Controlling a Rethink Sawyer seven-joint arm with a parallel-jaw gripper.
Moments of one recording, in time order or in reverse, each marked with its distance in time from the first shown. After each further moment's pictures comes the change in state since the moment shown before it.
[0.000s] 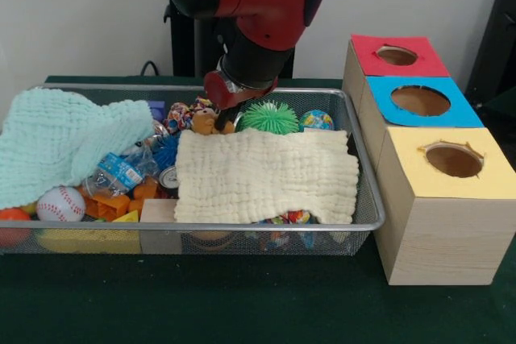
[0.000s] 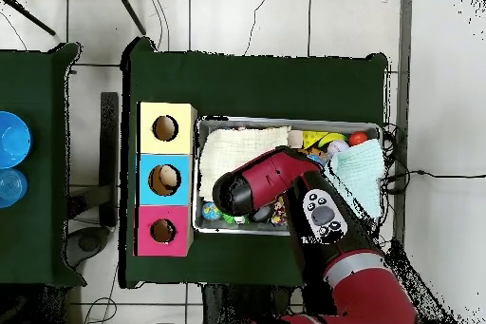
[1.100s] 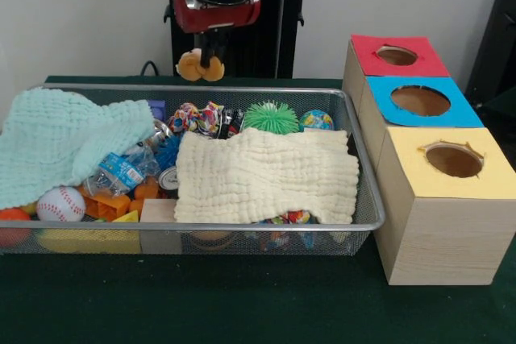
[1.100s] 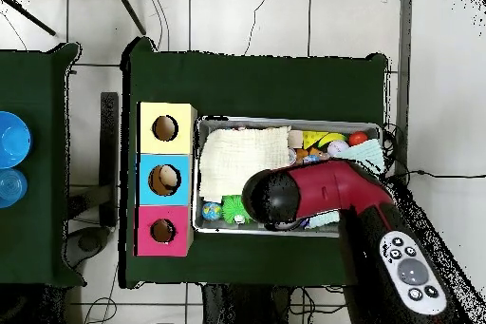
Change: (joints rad) arm -0.227 -0.282 0.130 0.169 0.290 0.038 0.000
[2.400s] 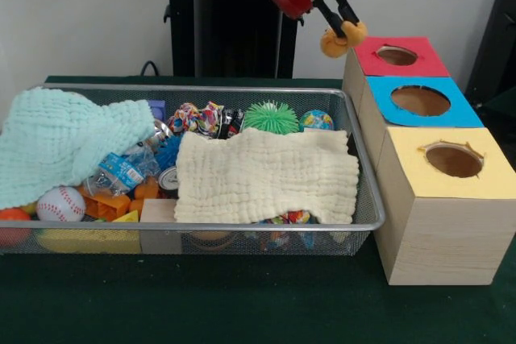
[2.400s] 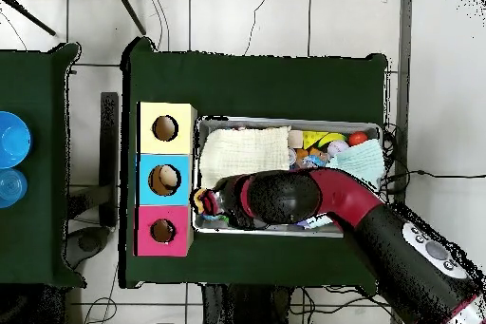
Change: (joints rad) arm -0.369 0.233 0.546 0.220 0.334 -0.177 0.000
